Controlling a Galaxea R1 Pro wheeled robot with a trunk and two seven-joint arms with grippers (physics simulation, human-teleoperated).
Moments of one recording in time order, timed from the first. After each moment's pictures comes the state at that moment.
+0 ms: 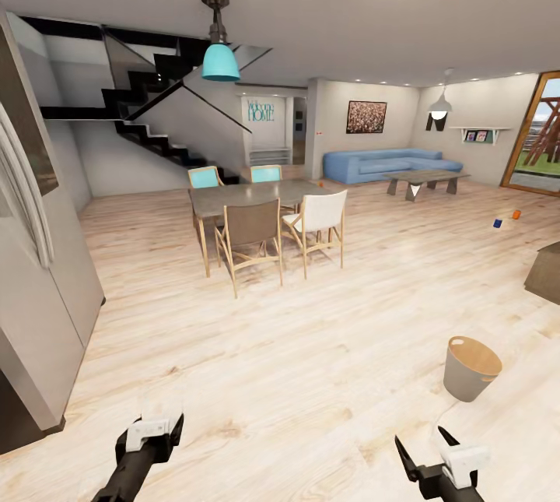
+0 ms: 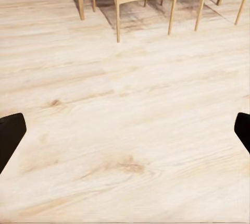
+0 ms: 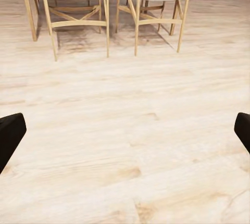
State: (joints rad) left arm -0.03 0.09 -0.01 -1.11 0.16 -0.10 -0.01; right arm 0.15 -0.08 -0.21 -1.28 0.03 -0.26 0.32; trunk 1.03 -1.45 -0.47
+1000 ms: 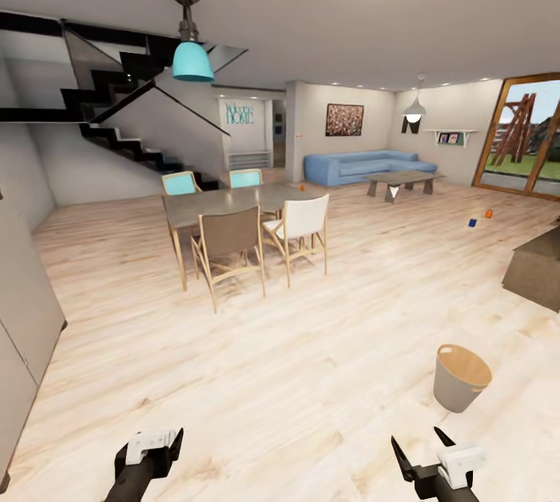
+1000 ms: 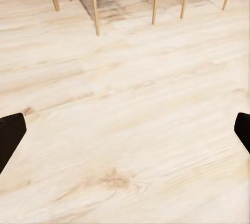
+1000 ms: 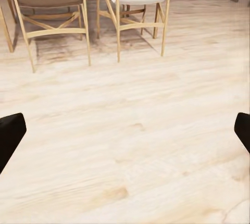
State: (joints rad) left arm -0.03 0.09 -0.01 -1.03 0.16 -0.11 -0.01; right arm 0.15 -0.07 -0.20 -1.28 0.02 -0.26 0.32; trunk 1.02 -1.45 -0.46
